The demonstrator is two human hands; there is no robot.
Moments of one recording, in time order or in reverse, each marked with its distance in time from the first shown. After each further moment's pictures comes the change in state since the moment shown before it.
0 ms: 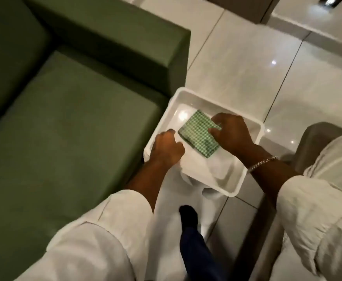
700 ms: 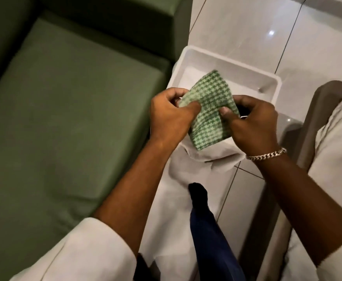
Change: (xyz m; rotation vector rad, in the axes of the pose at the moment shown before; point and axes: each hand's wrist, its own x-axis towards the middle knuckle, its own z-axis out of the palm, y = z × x) left_hand -0.070 -0.013 -0.044 -0.693 0.147 0.164; right_hand -0.121 -0.064 0.018 0.388 0.358 0.098
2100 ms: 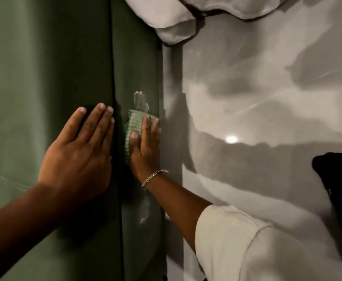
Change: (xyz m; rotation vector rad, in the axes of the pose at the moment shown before) left_hand -0.102 -0.351 -0.204 2.395 -0.563 0.795; right_hand -0.316 0.195 0.472 0.803 -0.273 0.426
